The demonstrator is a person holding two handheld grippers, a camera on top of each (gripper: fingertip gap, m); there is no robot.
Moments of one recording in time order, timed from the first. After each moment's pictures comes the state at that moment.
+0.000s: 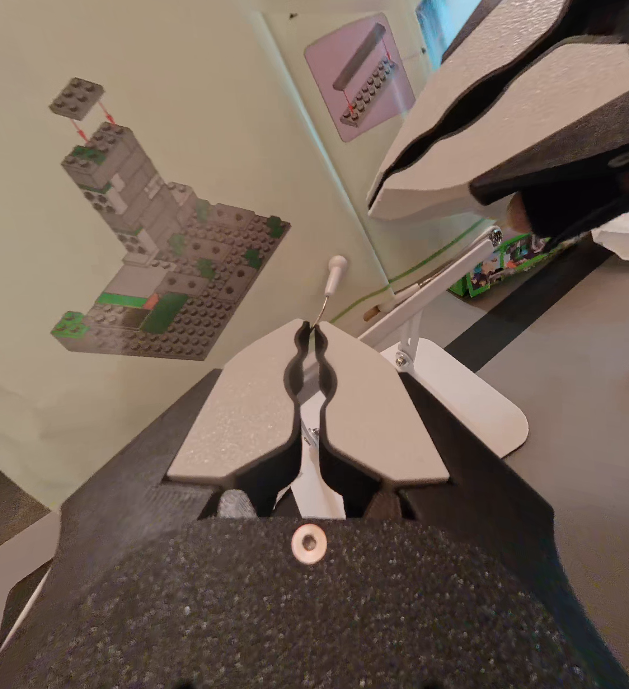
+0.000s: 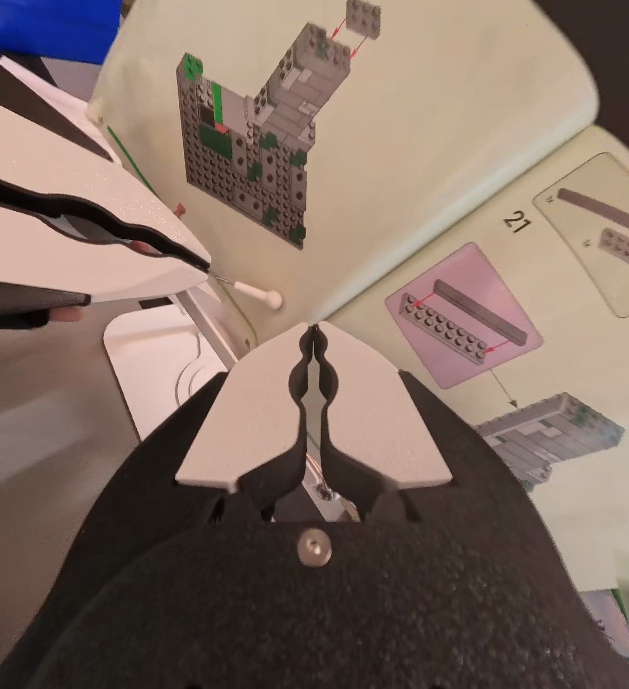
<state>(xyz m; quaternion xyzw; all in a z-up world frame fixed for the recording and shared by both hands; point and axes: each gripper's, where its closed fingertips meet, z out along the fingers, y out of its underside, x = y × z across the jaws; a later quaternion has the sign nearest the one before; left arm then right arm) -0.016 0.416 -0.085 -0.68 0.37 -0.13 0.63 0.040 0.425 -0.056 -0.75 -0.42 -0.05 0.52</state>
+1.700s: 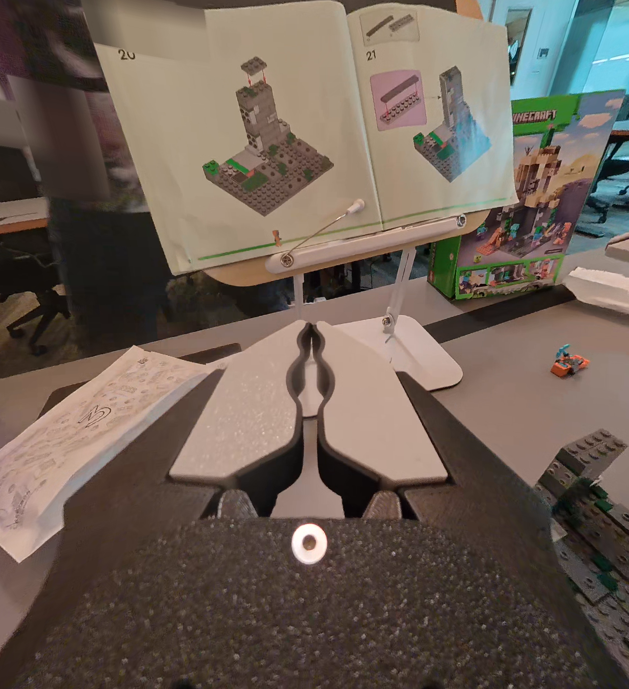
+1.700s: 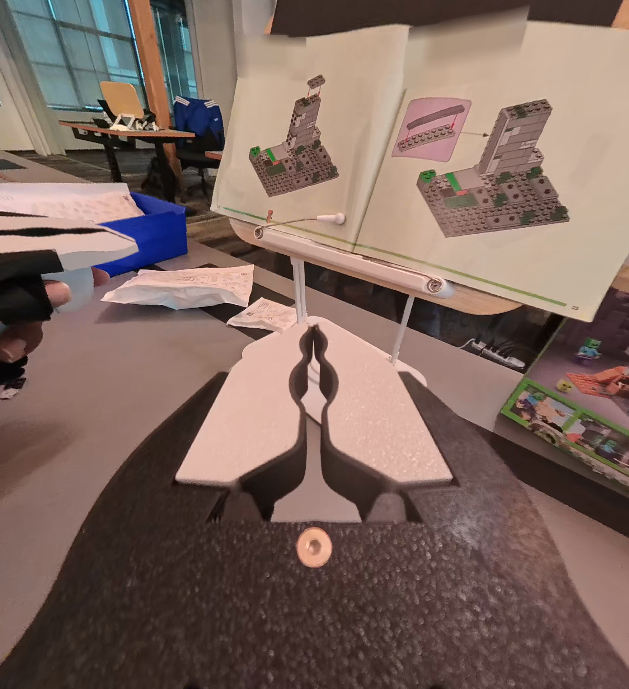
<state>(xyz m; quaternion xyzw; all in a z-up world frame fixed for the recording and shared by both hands) -0.103 0.301 -0.099 -0.70 0.22 -0.15 0.67 0.071 0.260 -0.089 -0.71 -0.18 0.12 0.67</state>
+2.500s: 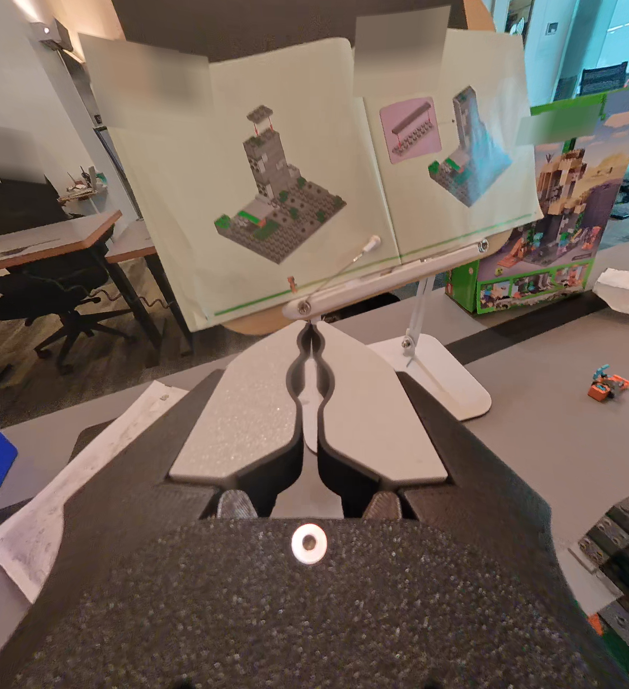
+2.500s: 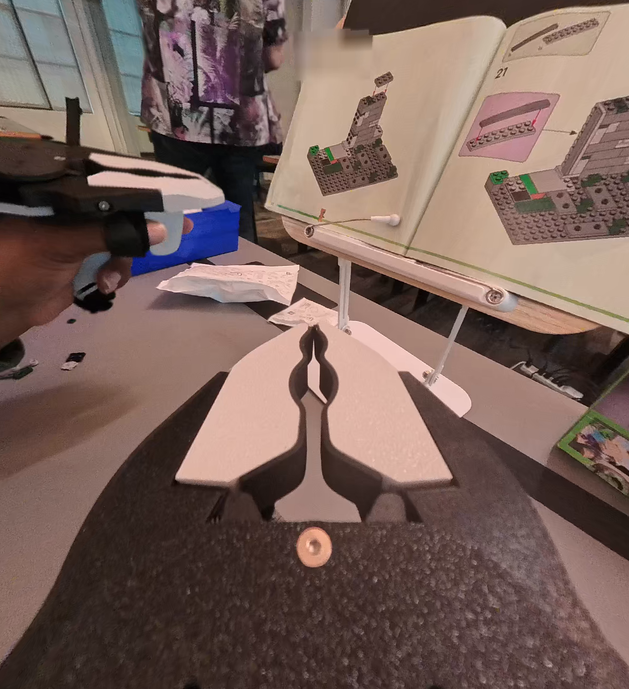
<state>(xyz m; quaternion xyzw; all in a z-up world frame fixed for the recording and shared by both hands) -0.095 0.333 -0.069 -0.69 0.24 -0.12 0.67 0.048 0.254 -0.096 -0.69 -0.24 0.17 0.66</state>
